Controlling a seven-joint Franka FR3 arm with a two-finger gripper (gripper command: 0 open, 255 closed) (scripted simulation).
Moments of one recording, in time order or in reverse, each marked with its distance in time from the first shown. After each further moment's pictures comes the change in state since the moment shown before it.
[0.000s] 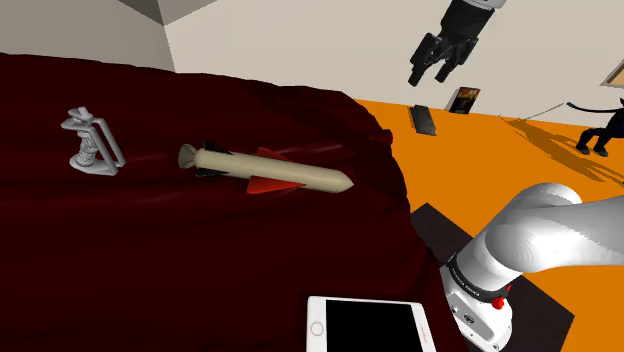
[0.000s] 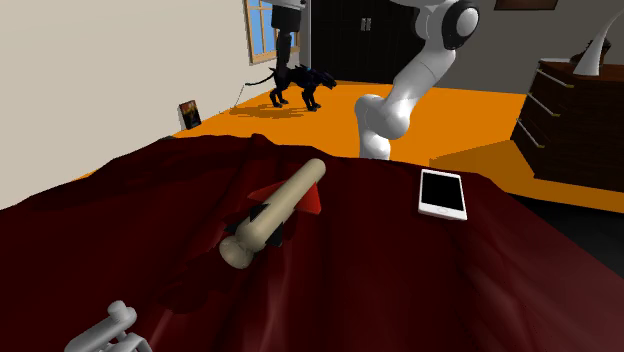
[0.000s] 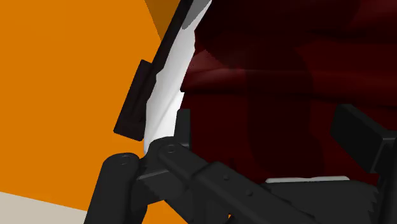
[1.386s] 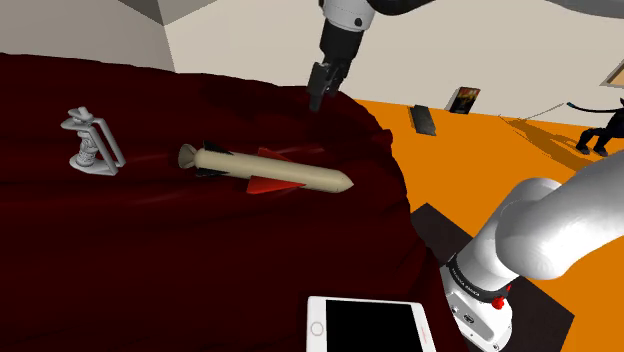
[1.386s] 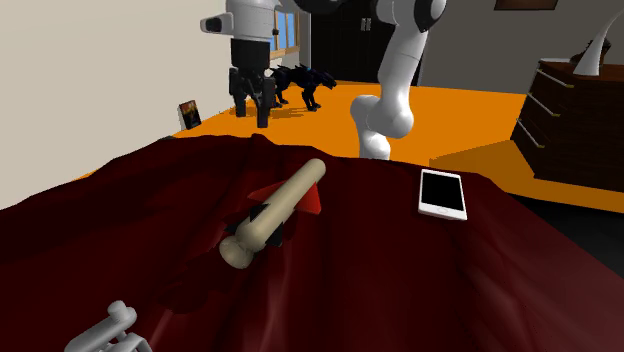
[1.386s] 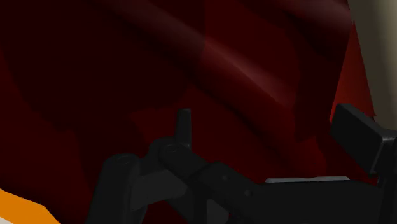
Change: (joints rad) arm 0.224 0.478 0.184 0.226 0.079 0.206 -0.178
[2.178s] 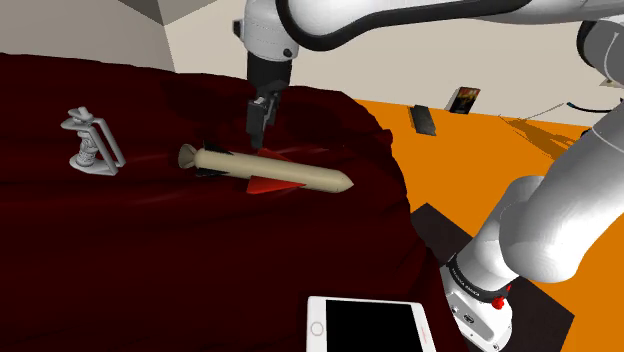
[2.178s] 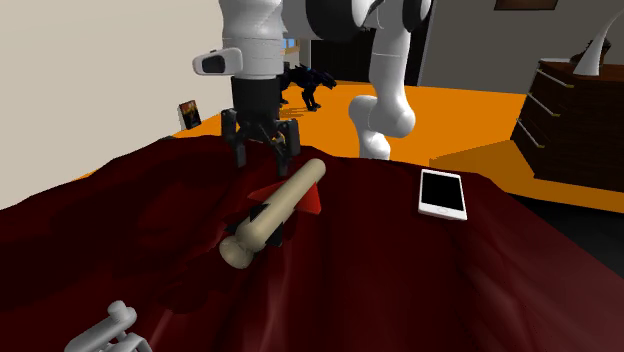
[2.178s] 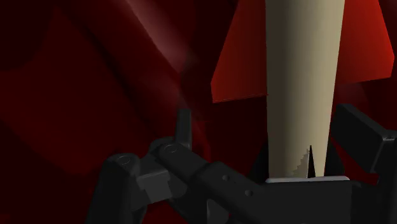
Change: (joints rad) arm 0.121 0.284 0.137 0.200 -0.028 0.048 -0.089
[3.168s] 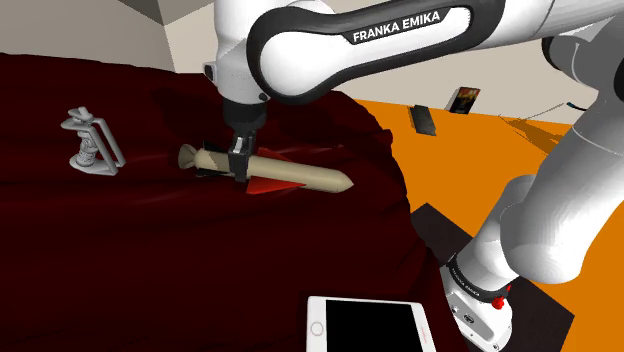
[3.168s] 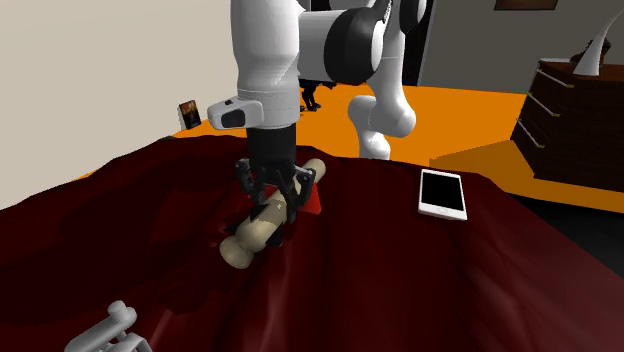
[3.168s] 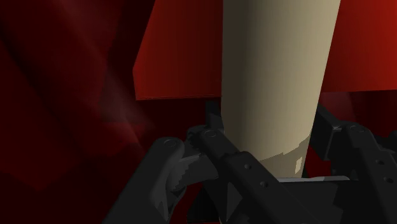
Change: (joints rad) arm 0.051 0.111 0.050 -0.018 -0.031 0.110 -0.024
